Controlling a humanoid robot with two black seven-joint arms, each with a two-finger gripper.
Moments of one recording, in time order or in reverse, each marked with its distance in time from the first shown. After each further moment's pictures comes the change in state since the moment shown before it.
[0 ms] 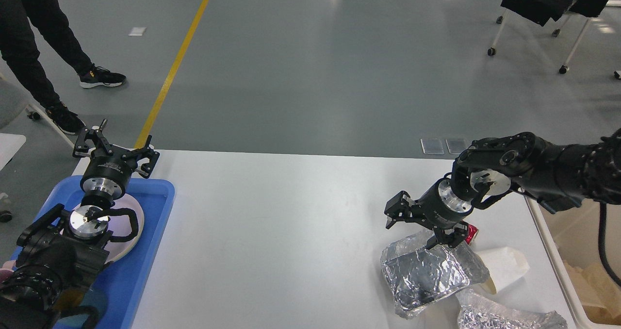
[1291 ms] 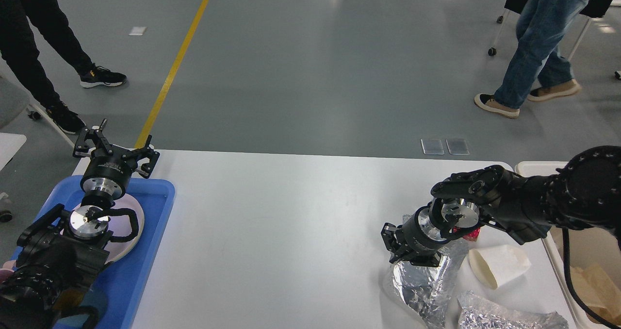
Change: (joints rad) left arm 0.000 0.000 0.000 0.000 -0.001 0.000 0.000; right arm -0.028 0.058 0.006 0.062 0.123 -0.123 -0.079
